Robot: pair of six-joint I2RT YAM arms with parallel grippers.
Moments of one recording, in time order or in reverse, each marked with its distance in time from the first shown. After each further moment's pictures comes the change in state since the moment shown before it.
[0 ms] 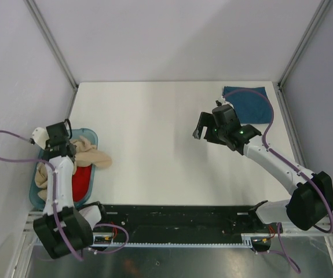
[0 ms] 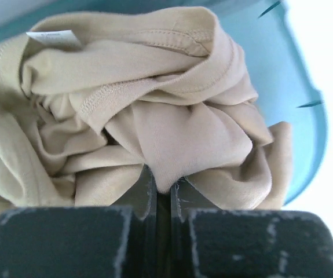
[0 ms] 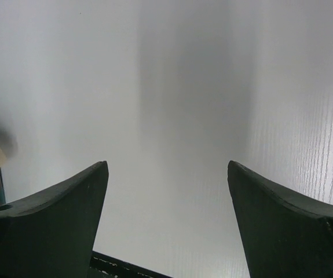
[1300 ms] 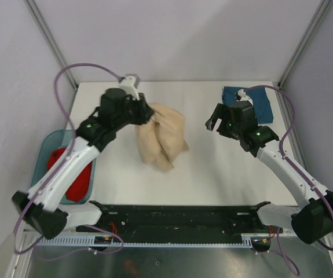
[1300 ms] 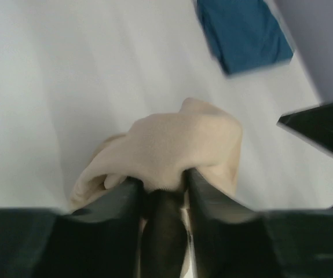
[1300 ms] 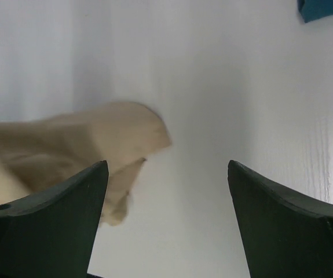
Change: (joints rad) left arm -0.908 0.106 0.534 0.117 0.411 0.336; right arm -0.113 -0.129 0.000 0.006 0.029 -0.007
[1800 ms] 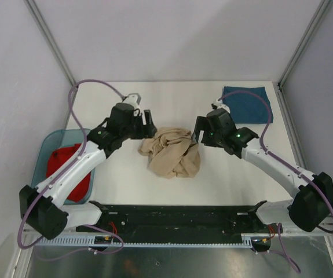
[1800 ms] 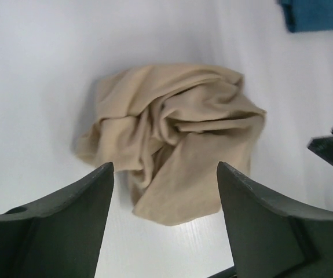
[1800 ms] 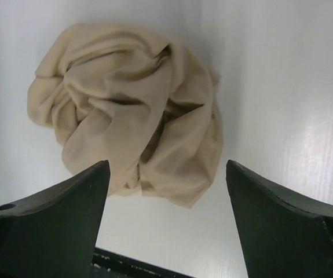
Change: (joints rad) left arm 0.001 0.066 -0.224 0.035 0.005 -0.078; right arm 0.174 0.107 -0.001 -0.041 0.041 0.005
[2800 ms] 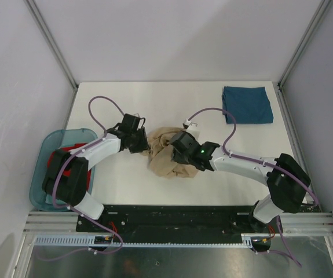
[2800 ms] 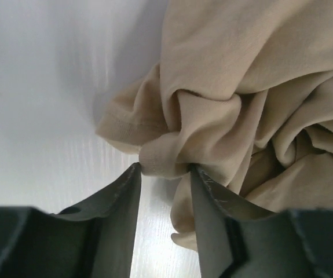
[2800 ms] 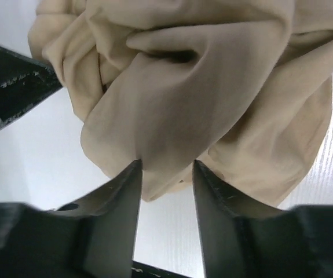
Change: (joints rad) left arm 0.143 0.291 -0.209 0.101 0.075 -0.126; right arm 0.357 0.244 -0.012 0.135 0.203 0.284
